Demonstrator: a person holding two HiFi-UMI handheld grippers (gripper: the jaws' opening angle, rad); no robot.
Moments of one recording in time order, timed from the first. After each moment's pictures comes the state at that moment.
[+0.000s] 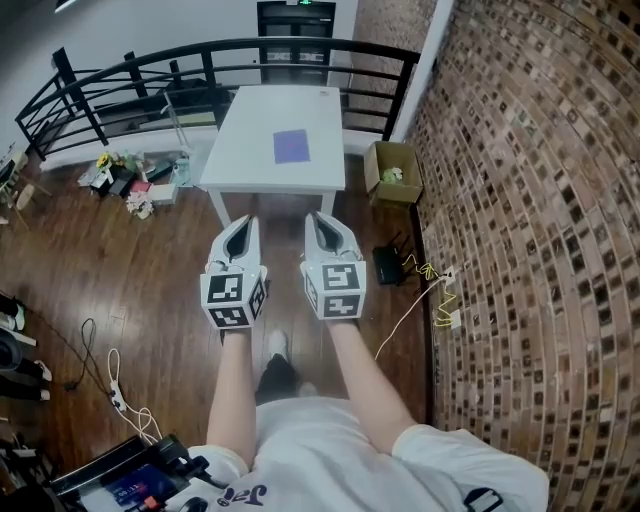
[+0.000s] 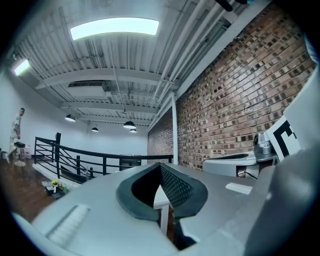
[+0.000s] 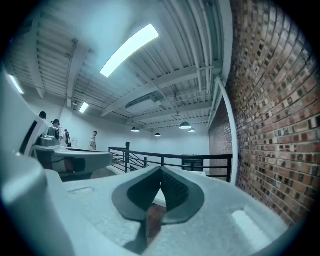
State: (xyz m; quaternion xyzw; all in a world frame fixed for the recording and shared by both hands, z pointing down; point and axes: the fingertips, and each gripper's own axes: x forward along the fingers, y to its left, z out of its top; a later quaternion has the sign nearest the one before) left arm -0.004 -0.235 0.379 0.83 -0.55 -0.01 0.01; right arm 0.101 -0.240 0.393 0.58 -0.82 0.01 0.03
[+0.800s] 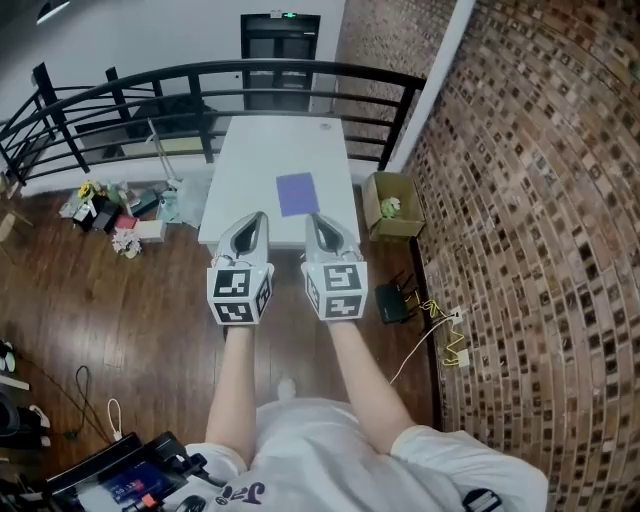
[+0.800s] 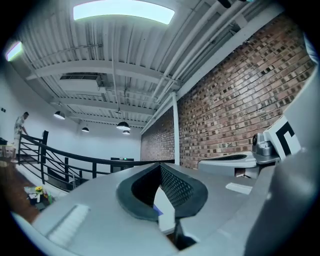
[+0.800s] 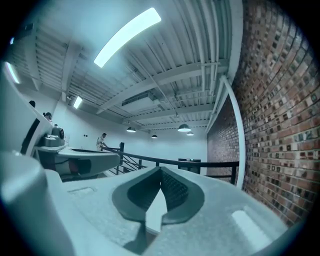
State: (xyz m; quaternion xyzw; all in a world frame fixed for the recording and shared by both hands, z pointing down) left arm -0.047 -0.461 0.355 0.86 -0.51 -0.03 0.01; right arm 0.041 -0.457 0.367 0.60 -0.80 -0.02 0.03
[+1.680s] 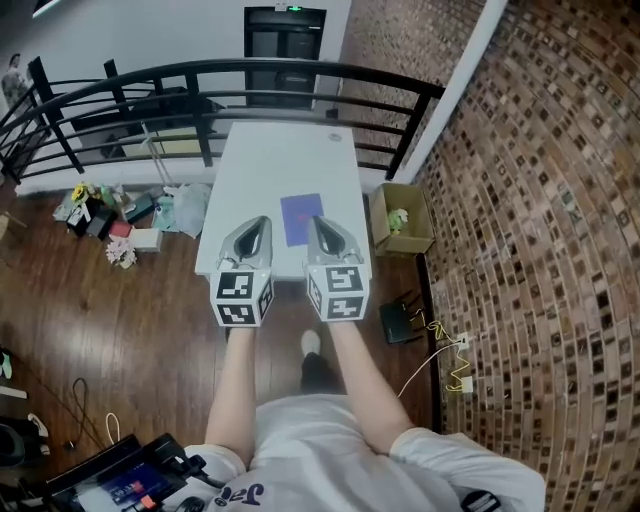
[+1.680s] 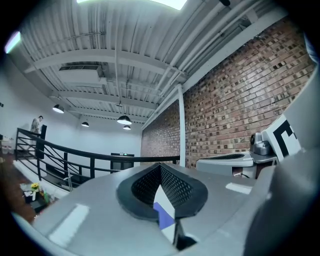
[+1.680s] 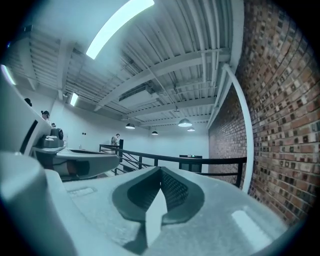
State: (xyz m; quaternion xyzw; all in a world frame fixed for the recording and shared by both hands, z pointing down) left arm -0.046 -0.613 0.391 0.86 -0.51 -0.02 0.03; right arm 0.042 -0.611 0.399 0.59 -0.80 0.00 0.05
